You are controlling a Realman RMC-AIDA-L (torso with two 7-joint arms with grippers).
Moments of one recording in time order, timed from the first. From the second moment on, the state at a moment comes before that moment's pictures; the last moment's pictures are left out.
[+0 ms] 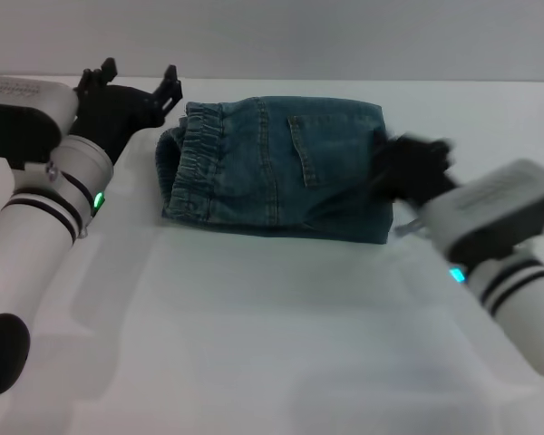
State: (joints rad) left arm -0.39 -2.07 -1.11 -0.78 2.33 0.52 0.24; right arm 0.42 2.09 -2.45 -0.65 -2.14 0.76 2.74
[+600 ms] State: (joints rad) left arm -0.44 -2.07 -1.07 -0.44 2.34 0.85 0.03; right arm 0.20 2.07 -2.19 -0.51 -2.09 1.05 2.96
